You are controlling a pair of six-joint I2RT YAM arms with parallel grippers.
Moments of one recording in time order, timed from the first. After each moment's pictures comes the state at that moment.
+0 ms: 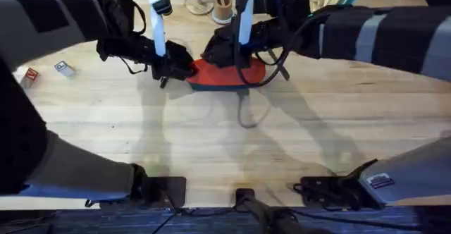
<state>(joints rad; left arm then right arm) 0.08 1.68 1.03 -0.77 0.84 1.26 0.51 1.73 1.10 -0.08 -0.77 -0.60</state>
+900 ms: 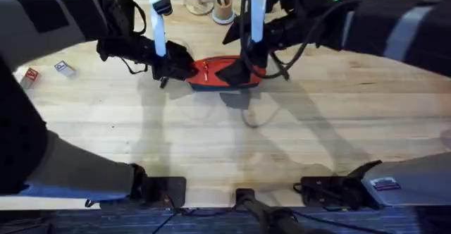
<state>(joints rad) 0.08 1.68 1.03 -0.77 0.84 1.26 0.47 1.63 1.13 -0.37 -0.66 -0.62</state>
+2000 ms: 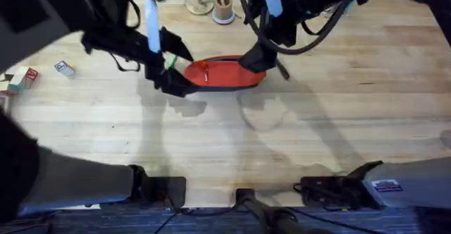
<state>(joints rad) 0.08 1.61 1.11 -1.05 0.84 1.27 0.47 1.59 1.48 -0.93 -0.41 -0.85</state>
